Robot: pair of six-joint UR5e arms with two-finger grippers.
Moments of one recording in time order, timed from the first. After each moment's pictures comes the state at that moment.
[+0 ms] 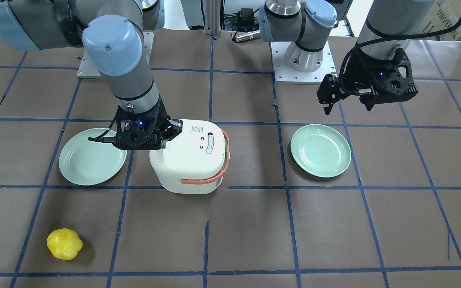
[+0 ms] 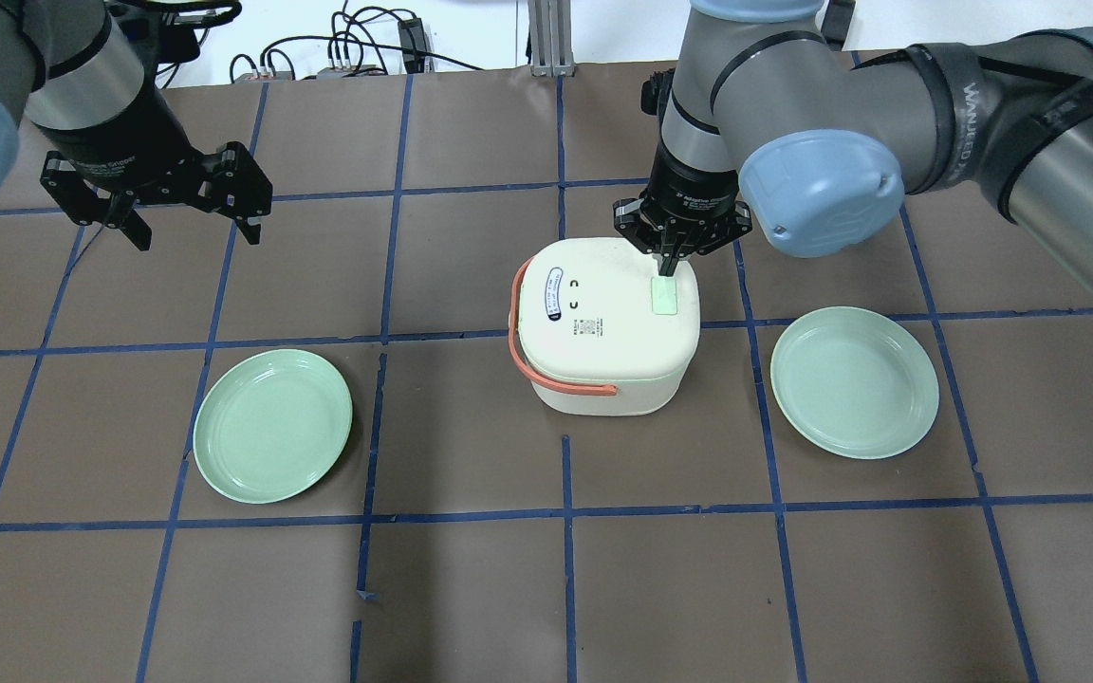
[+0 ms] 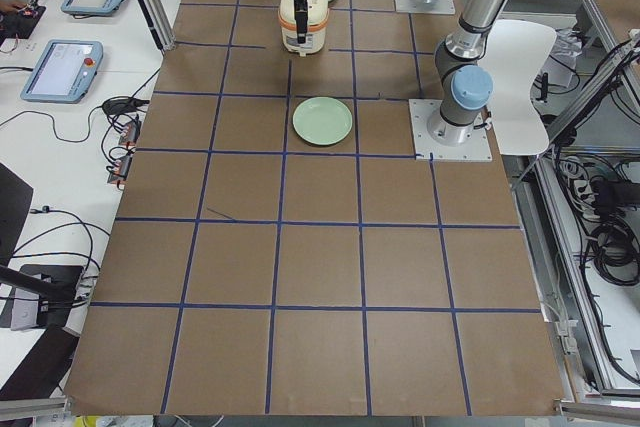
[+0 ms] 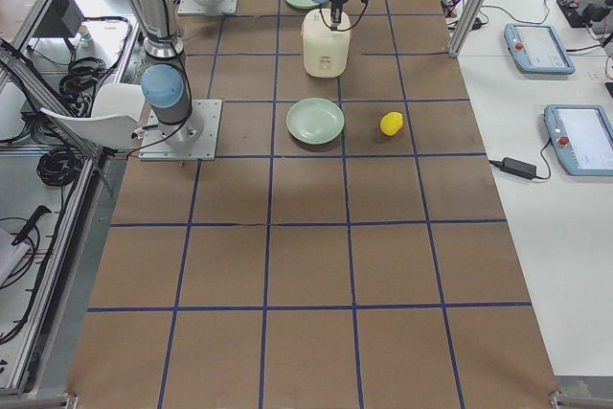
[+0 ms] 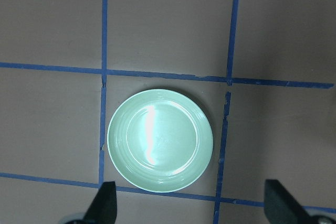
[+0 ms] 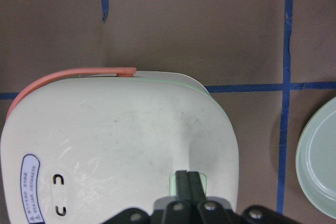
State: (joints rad) left arm -1.50 -1.56 -1.60 -1.54 1.67 0.00; right arm 1.77 -1.36 1.63 -1.83 -1.49 0.22
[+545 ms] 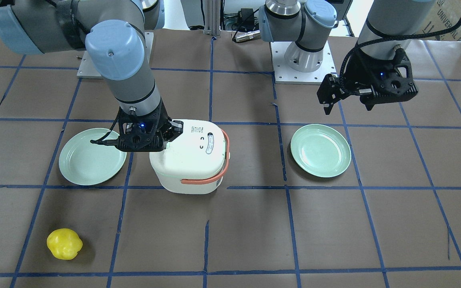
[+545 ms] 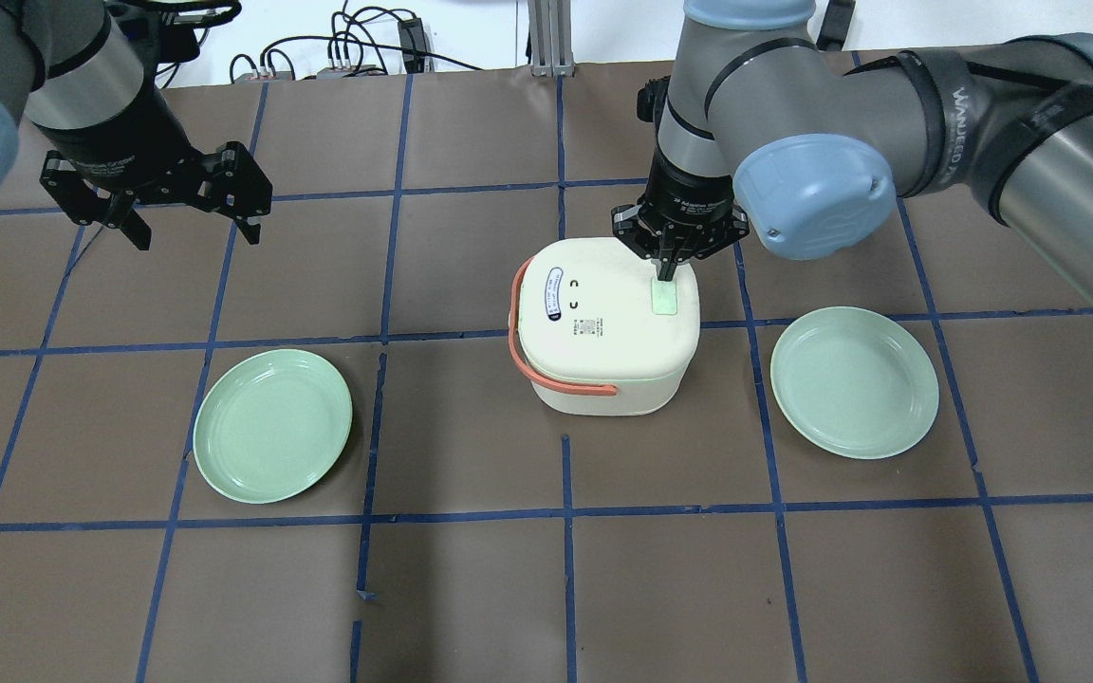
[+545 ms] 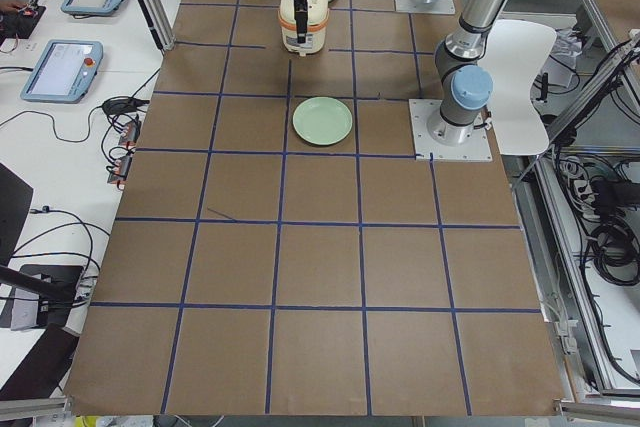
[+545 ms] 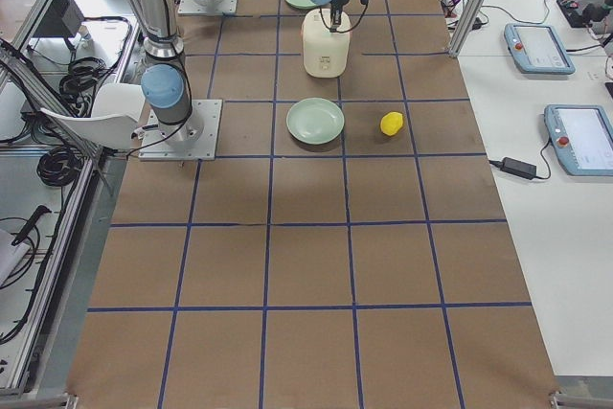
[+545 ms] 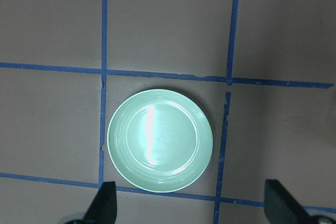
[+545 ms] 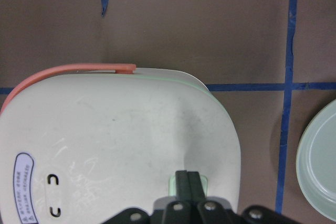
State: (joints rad) left arm -1.50 -1.56 -1.60 -1.54 1.67 0.00; right arm 1.77 -1.36 1.63 -1.83 -1.49 0.21
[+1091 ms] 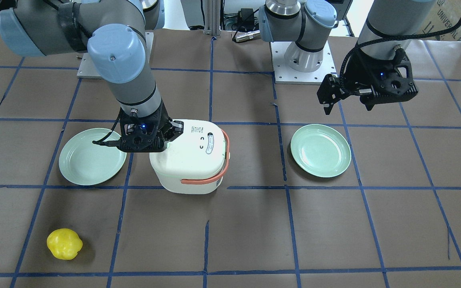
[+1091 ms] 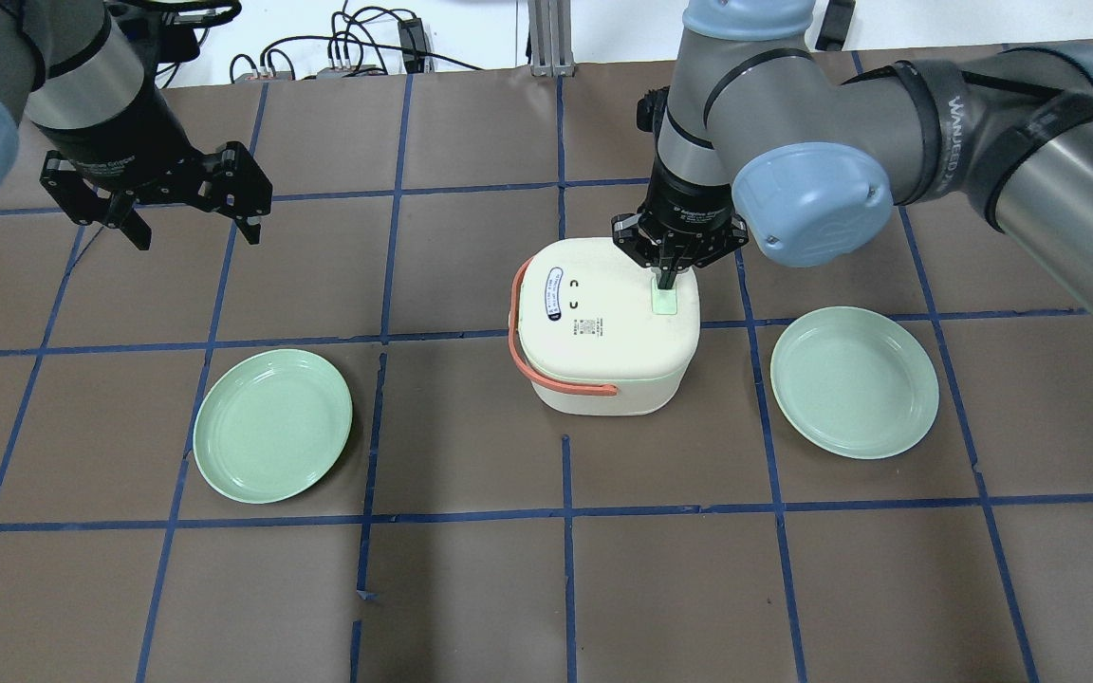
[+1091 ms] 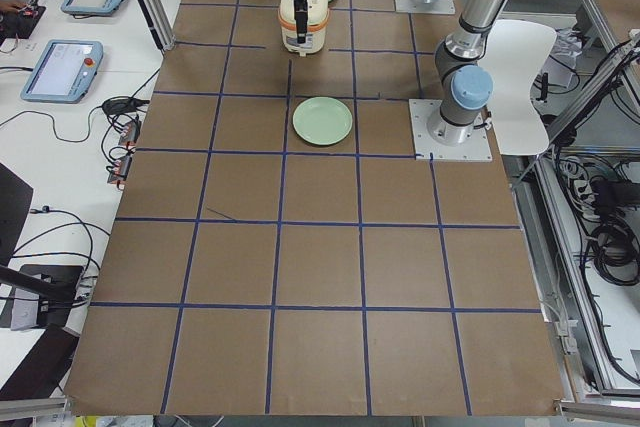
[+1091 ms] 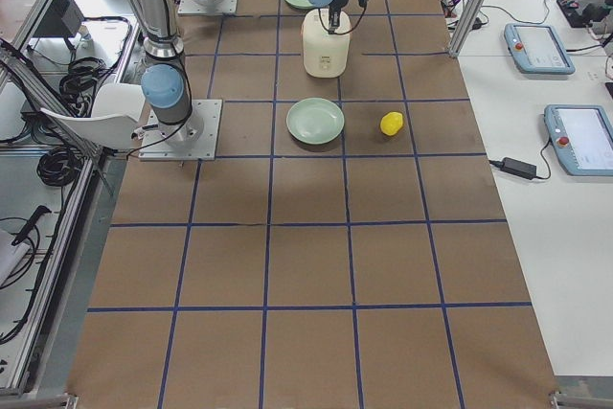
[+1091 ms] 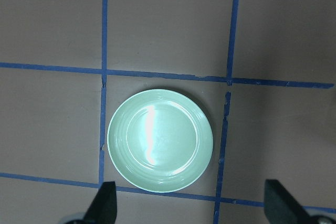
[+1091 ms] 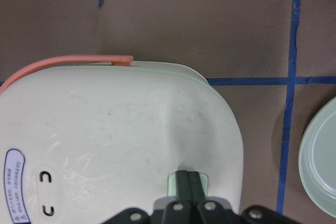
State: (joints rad) left arm -1.50 -1.56 -1.60 -1.54 1.67 0.00; right arm 1.77 -1.36 1.65 -1.83 -1.49 0.20
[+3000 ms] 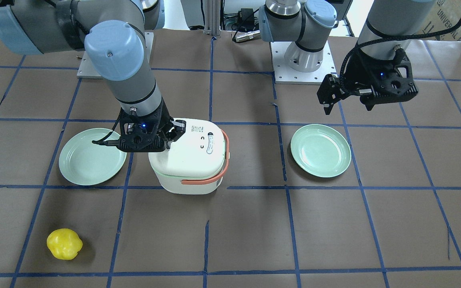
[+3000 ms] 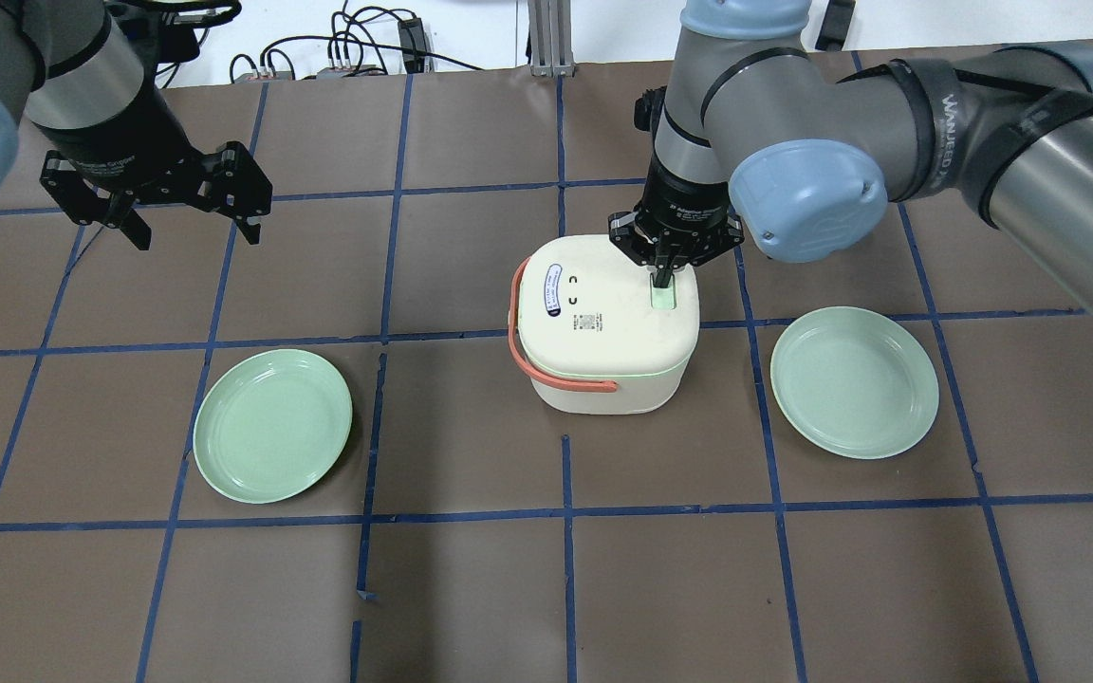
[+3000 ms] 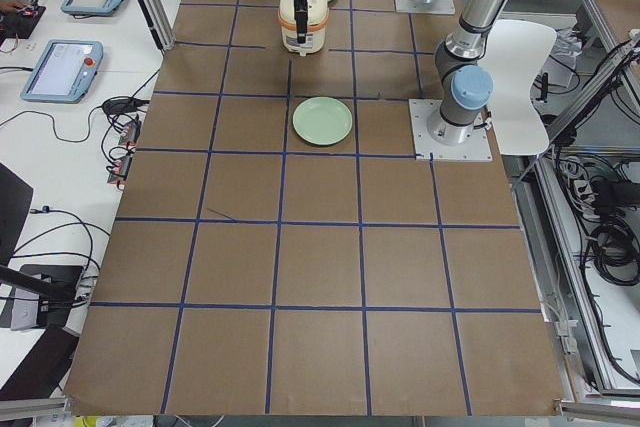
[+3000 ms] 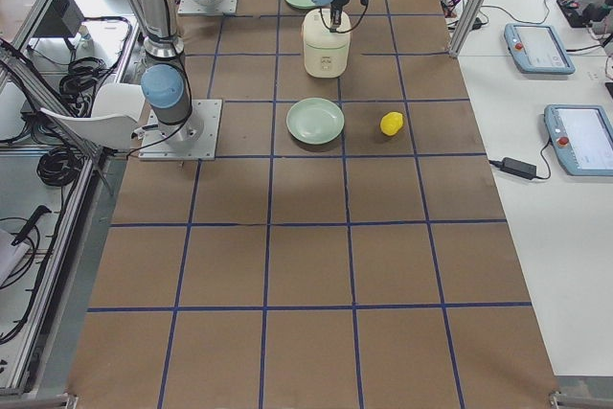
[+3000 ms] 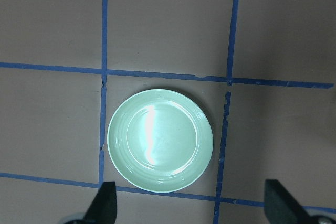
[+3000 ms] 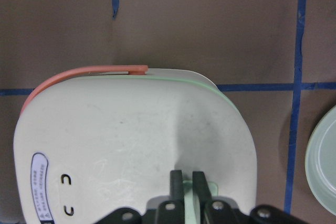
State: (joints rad) left arm -1.50 -1.56 -1.59 -1.54 1.67 0.00; right arm 1.77 -1.36 1.60 -1.80 -1.46 0.21
